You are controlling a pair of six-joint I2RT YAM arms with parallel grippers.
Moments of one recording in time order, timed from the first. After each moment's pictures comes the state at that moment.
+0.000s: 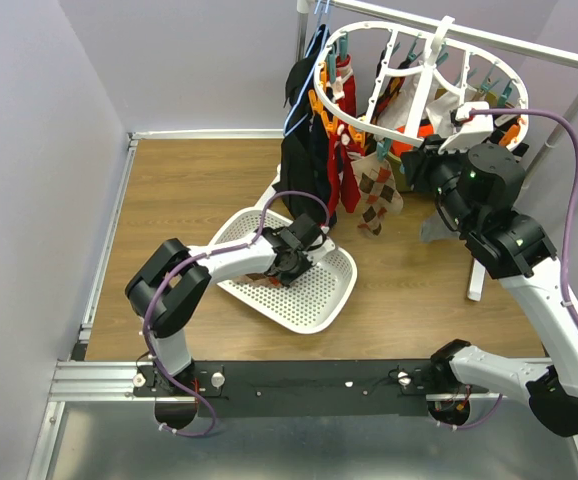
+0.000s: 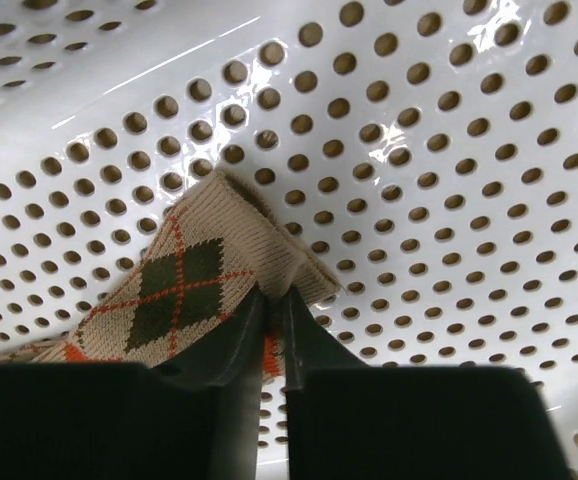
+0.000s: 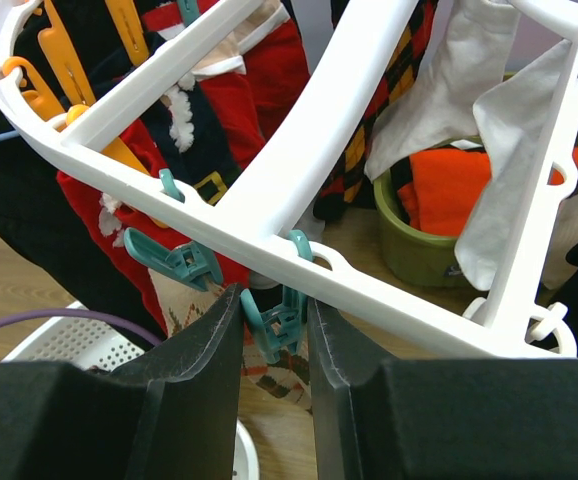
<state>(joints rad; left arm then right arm) -0.82 1.76 1.10 -0.52 -0.02 0.16 0.54 1.06 1.43 -0.49 0.31 0.16</state>
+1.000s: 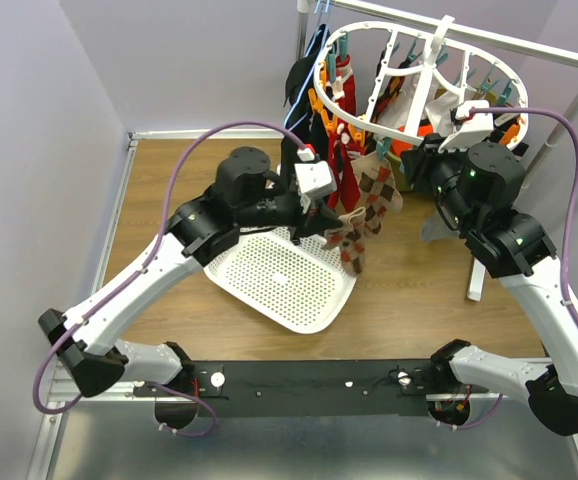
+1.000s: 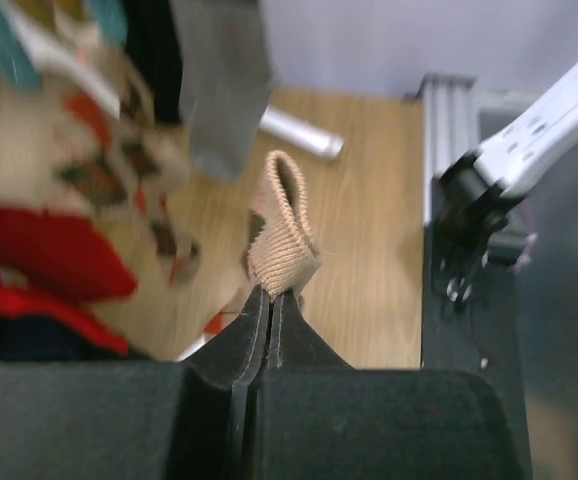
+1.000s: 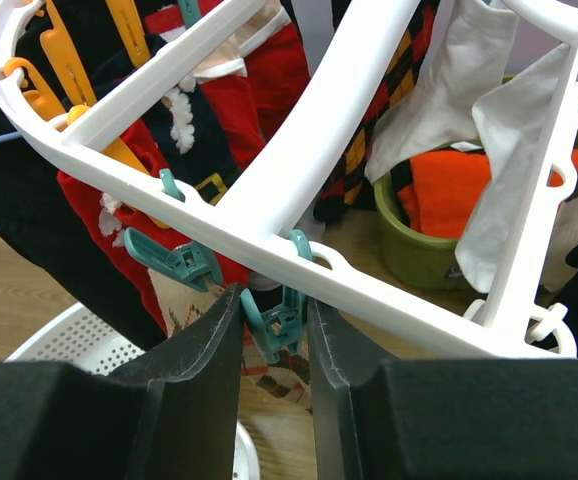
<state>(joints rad) -0.82 1.30 1.47 -0.45 0.56 0.13 0.54 1.07 1.44 -0.49 0.31 0.16</state>
